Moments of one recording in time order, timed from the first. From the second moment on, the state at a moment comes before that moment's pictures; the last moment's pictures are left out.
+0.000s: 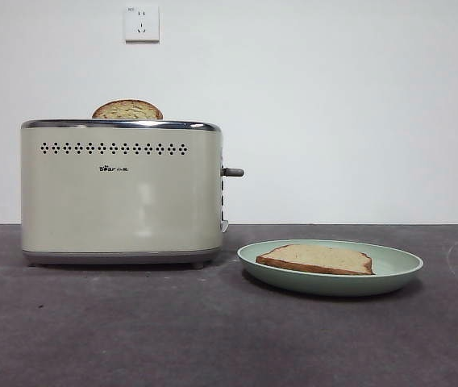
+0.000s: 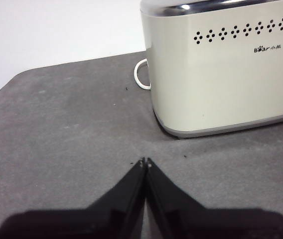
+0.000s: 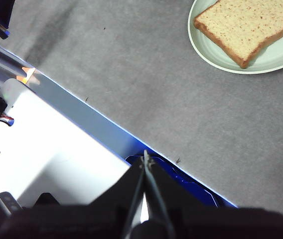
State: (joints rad) left arm 0.04 0.00 0.02 -0.18 0.08 0.13; right arm 0.37 0.70 1.02 -1.24 -0.44 -0.01
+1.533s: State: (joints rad) left arm 0.04 0.00 0.02 -0.18 0.08 0.10; right arm 0.09 0.25 0.56 -0.30 -0.20 -0.03
